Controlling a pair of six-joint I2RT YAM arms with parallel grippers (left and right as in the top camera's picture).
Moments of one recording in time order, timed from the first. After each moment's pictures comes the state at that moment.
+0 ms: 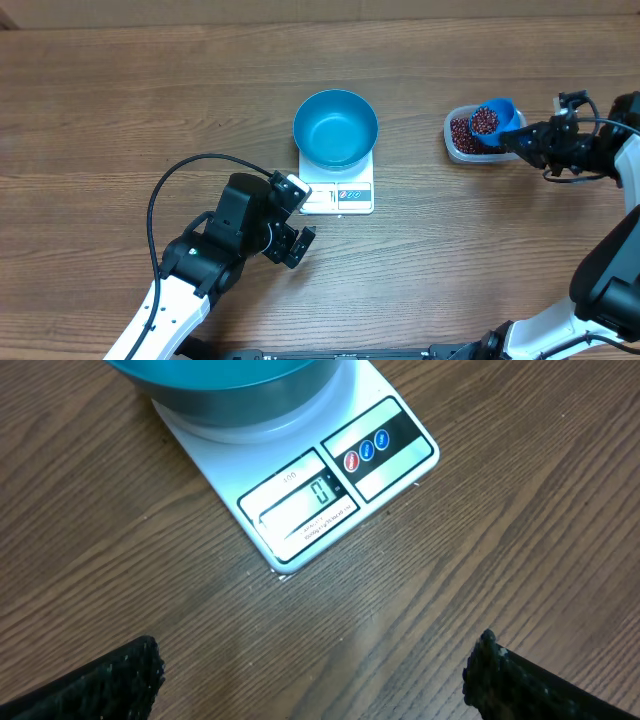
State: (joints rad) left arm -0.48 1.07 0.74 -0.58 0.14 0.13; right arm -0.49 1.82 1.35 -0.97 -0.98 -0.08
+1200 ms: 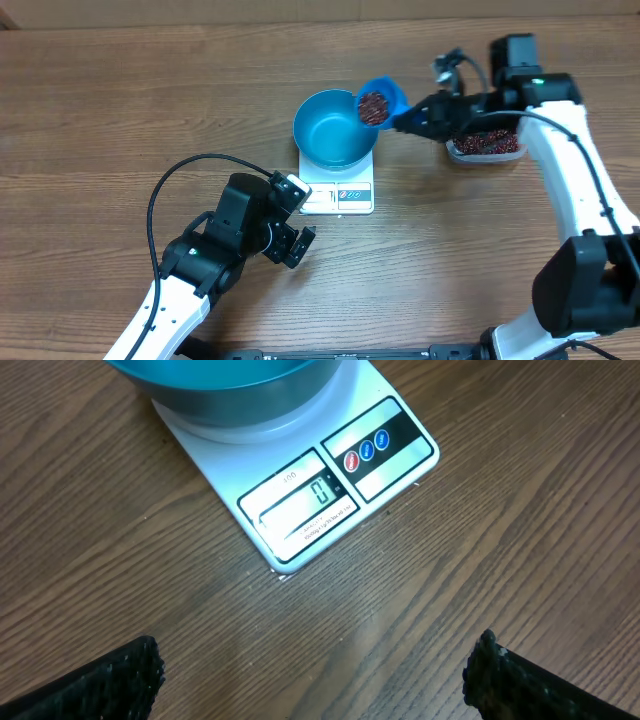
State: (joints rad) left arm -0.48 1.07 0.74 -0.58 0.14 0.13; right arm 0.07 1.76 1.53 -0.98 -0.93 0.06
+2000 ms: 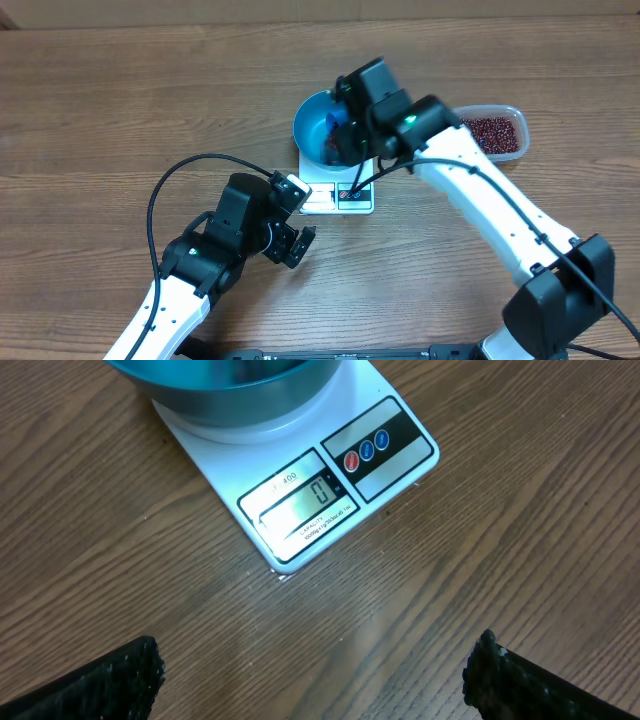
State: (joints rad) left arm -0.48 1.07 0.74 -0.58 0.14 0.13; right arm 0.58 1.76 1.58 -0.89 0.02 0.13
